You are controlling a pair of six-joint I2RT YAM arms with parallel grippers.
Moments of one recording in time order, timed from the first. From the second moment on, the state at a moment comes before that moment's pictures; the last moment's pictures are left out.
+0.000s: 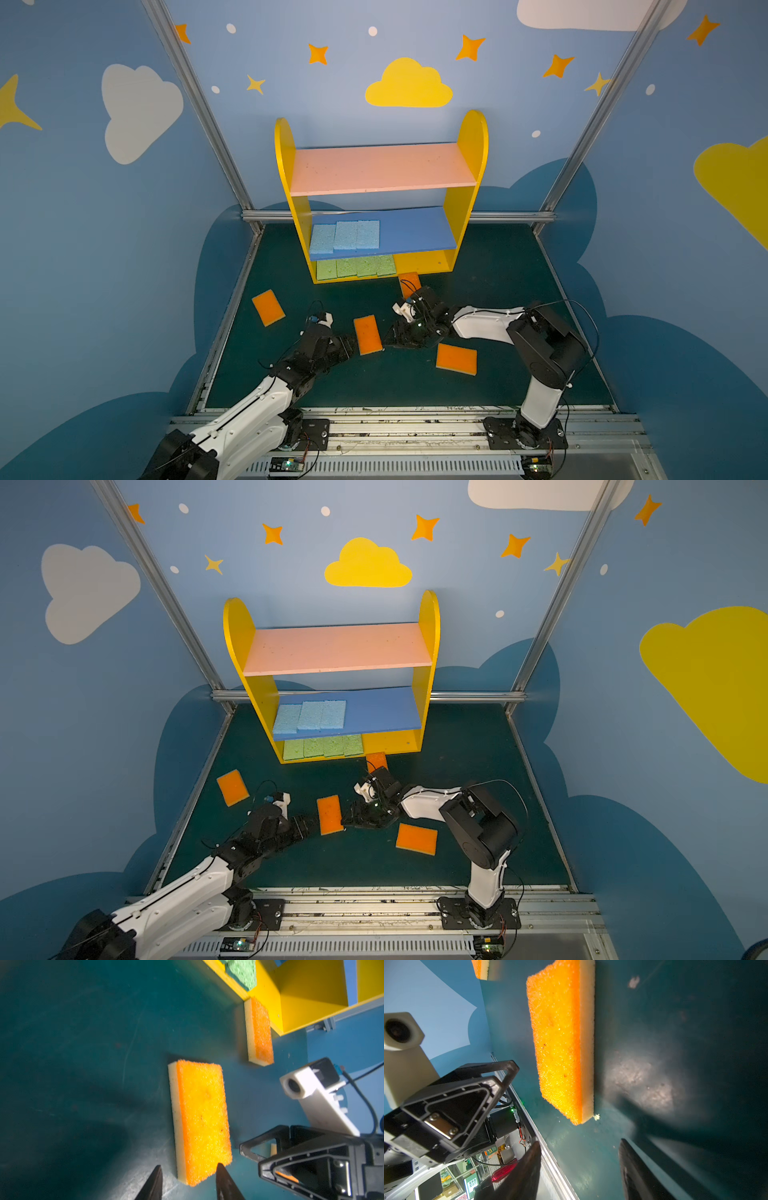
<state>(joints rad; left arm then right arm) -0.49 0.87 0.21 -0.05 0.14 -0.87 0.80 1.82 0.94 -0.08 -0.67 0.76</state>
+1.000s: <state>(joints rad) -0.80 0.75 0.15 -0.04 -0.20 -1.13 0.79 1.89 1.00 -0.10 -0.69 0.74</state>
